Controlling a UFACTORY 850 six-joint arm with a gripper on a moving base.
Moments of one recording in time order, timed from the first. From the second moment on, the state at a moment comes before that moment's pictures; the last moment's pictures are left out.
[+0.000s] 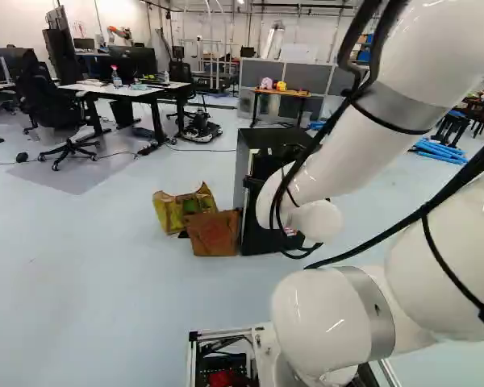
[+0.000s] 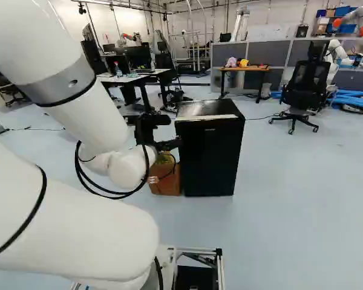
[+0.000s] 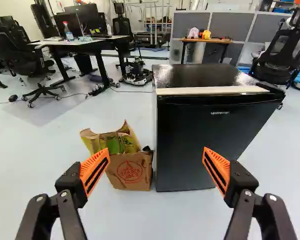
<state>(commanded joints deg) 0.0 16.0 -5.0 0.0 50.0 0.0</state>
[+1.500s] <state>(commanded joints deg) 0.0 16.0 -5.0 0.0 50.0 0.0</state>
